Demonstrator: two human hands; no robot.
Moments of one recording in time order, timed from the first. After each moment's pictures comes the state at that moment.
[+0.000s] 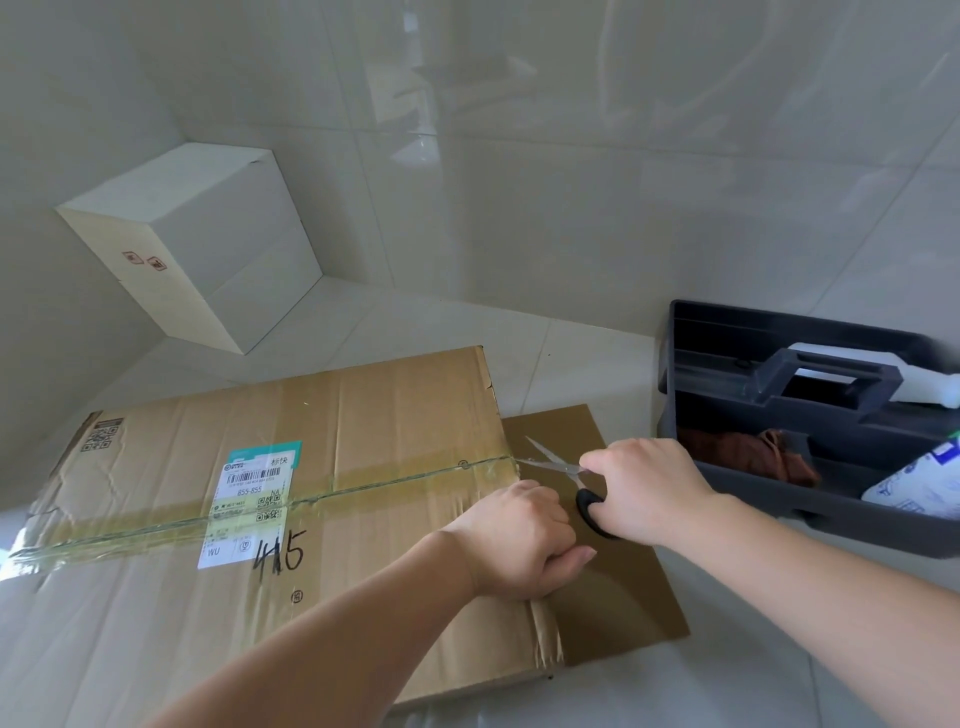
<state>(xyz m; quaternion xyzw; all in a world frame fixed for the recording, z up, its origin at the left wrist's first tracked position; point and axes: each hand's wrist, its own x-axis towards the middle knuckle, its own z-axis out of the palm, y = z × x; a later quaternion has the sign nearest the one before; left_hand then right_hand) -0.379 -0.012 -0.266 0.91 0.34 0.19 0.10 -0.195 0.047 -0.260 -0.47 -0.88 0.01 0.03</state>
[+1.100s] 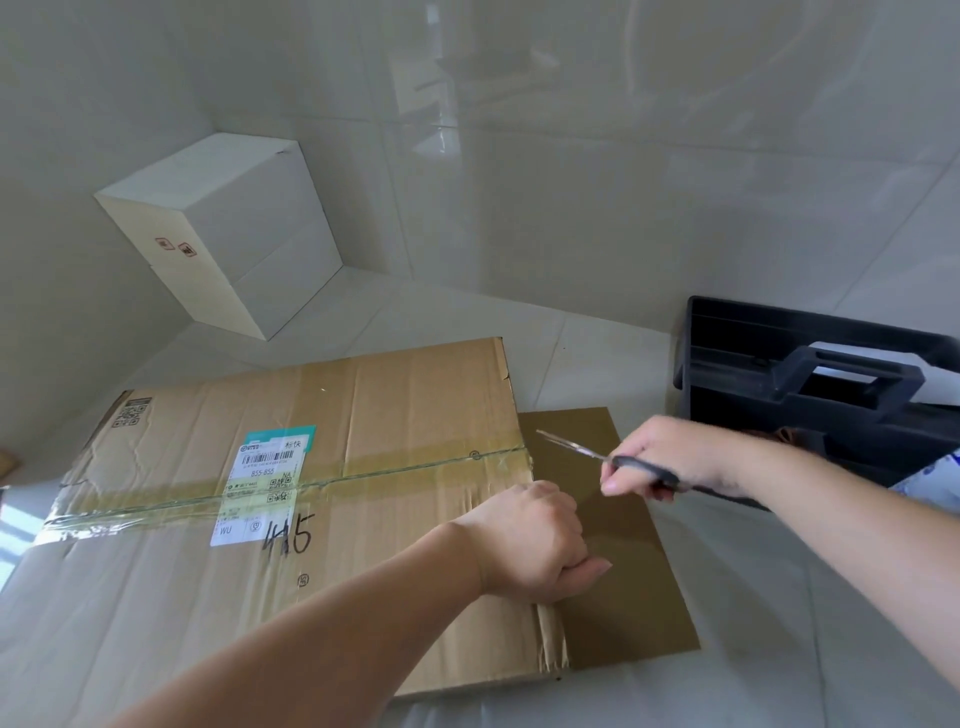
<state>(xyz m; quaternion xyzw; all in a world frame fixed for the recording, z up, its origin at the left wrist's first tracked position) -0.379 -0.031 -0.247 0.93 0.32 0.16 0.07 -0.183 0.067 -0.216 -0.48 -0.71 0.52 -0.03</state>
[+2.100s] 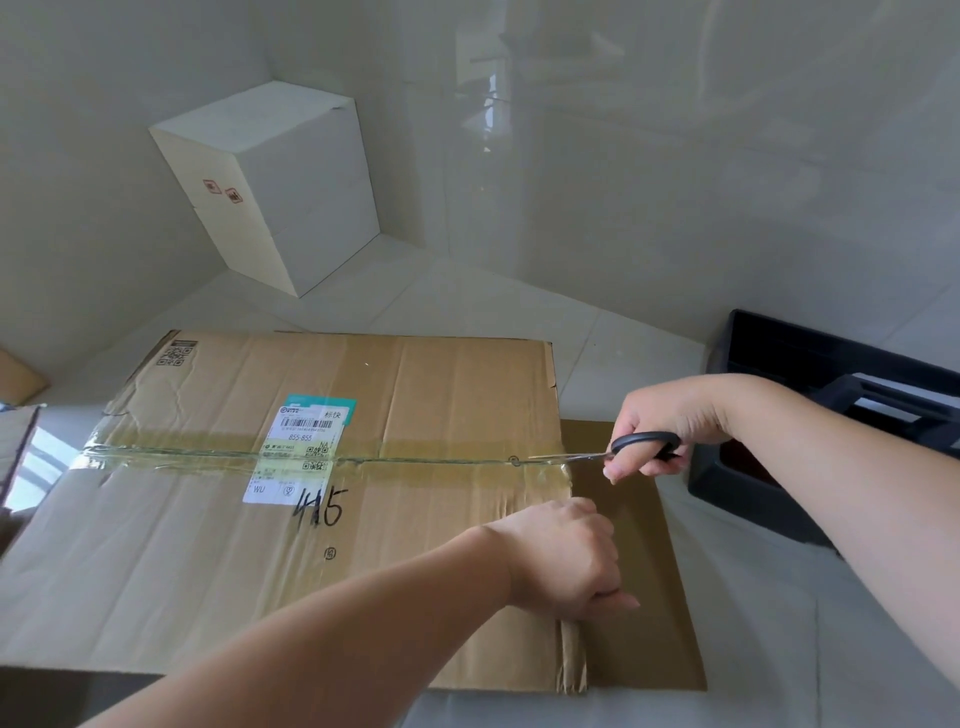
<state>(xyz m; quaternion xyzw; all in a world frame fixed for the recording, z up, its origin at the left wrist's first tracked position) -0.376 -0.049 -0.255 0.94 0.29 0.14 0.08 -0.235 0.105 -0.194 -0.41 -0.72 0.49 -0.26</state>
